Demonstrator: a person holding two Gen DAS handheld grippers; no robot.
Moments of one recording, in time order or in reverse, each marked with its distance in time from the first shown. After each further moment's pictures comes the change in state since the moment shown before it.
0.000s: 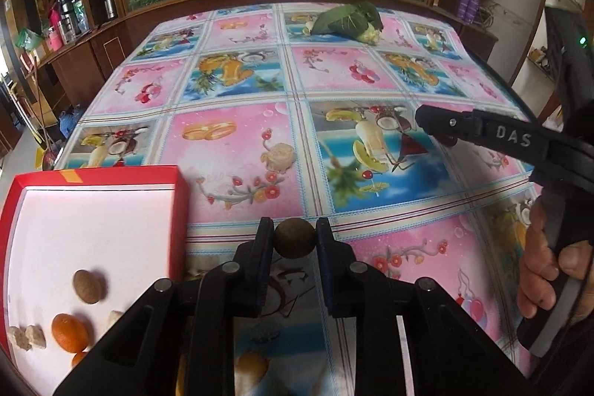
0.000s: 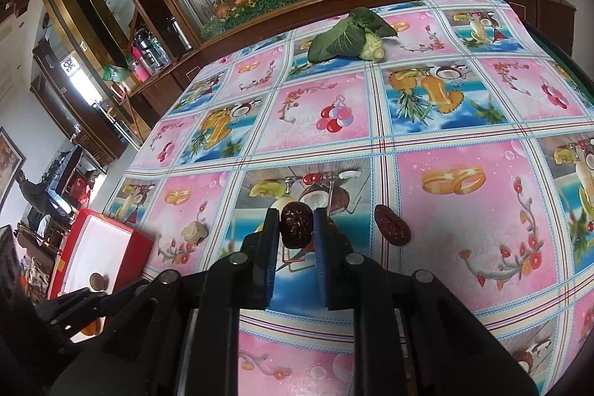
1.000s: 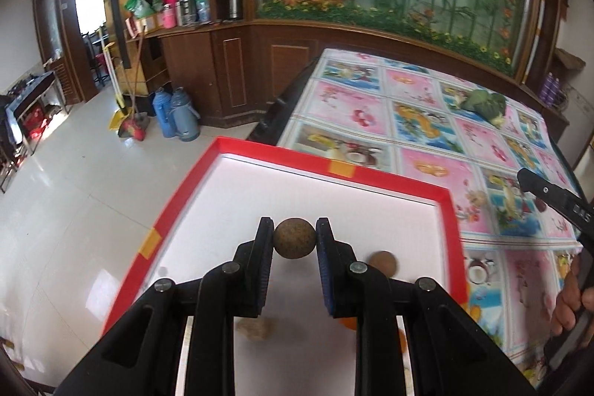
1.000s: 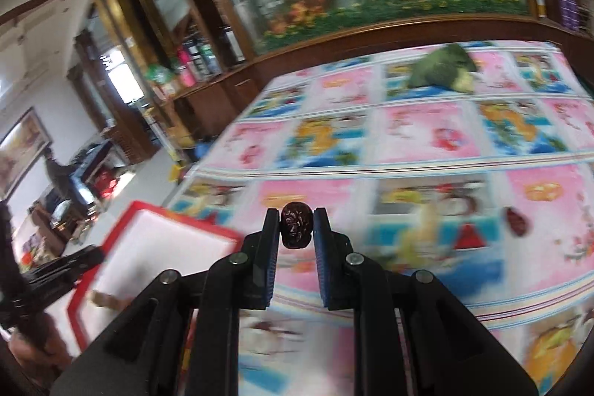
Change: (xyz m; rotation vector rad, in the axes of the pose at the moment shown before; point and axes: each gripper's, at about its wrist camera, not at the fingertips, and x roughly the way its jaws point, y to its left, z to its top) left arm -0.066 0.179 -0.031 -0.271 -0.138 0.254; right arm 0.000 0.120 -0.026 -0.120 -0.096 0.153
